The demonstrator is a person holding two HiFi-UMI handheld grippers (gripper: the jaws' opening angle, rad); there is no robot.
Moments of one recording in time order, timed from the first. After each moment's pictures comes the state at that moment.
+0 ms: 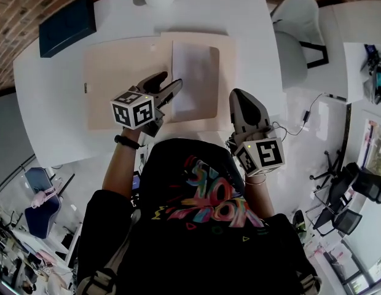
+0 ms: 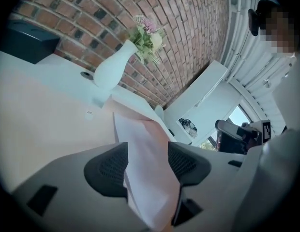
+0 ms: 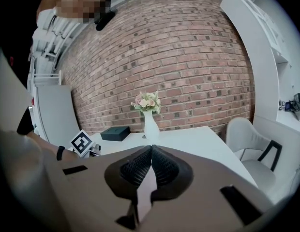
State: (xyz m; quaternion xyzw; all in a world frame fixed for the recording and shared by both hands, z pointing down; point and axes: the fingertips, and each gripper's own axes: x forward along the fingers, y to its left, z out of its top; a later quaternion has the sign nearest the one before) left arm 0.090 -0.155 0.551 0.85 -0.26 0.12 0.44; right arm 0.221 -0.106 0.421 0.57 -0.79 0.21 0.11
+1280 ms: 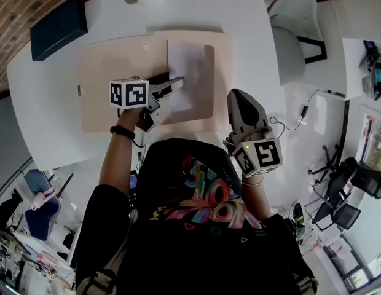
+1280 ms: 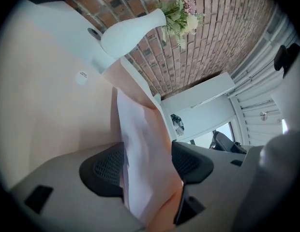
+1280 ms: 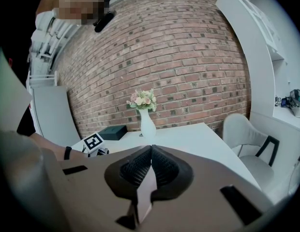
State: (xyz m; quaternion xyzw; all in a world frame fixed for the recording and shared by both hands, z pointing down) left arm 0.119 -0.158 0.580 0.79 -0.17 0.12 0.57; right arm 0.231 -0.108 0.433 0.58 -0.78 0.23 0.10
